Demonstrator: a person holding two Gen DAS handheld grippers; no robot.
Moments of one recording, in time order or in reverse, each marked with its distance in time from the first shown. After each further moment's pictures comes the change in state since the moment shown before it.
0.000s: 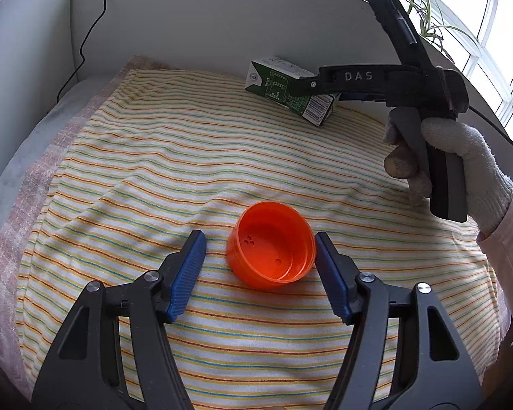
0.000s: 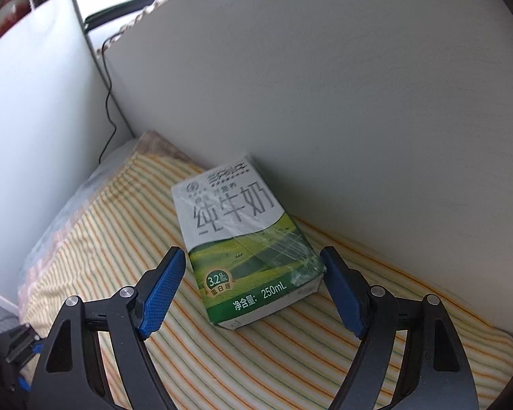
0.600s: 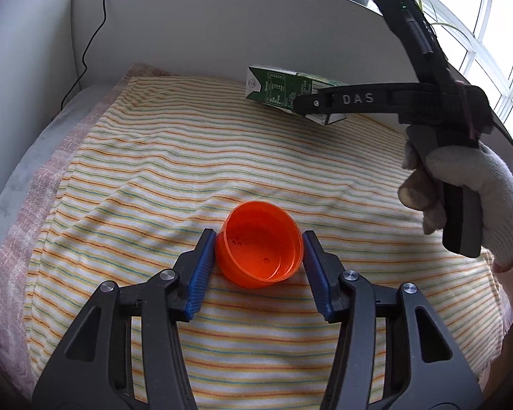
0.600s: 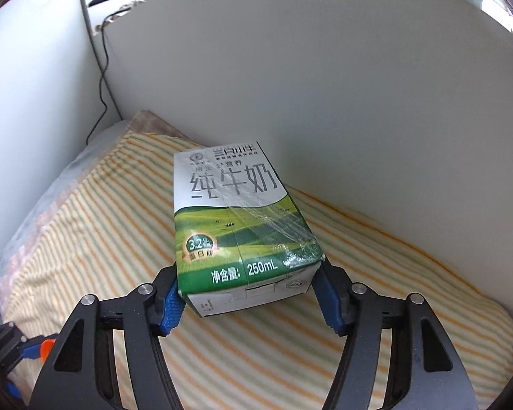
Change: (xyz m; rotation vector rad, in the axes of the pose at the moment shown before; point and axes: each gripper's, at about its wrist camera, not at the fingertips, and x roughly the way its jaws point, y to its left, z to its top) left arm -0.015 -0.007 -0.008 0.022 -0.015 0.013; right arm -0.013 0.039 -0.024 -0.005 0.007 -0.135
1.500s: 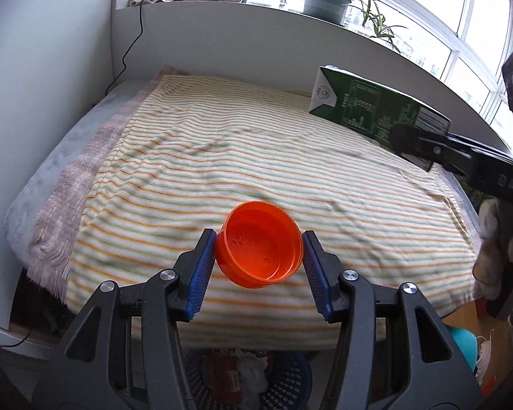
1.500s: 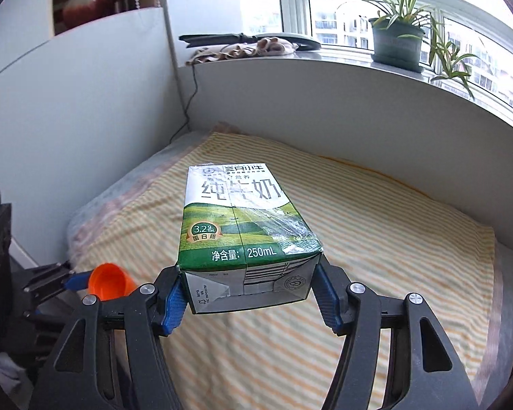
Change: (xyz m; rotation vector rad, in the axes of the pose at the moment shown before) left arm -0.114 -0.005 -0.088 0.012 -0.048 0.012; right arm -0.179 0.080 -0.135 0.011 -0.185 0.044
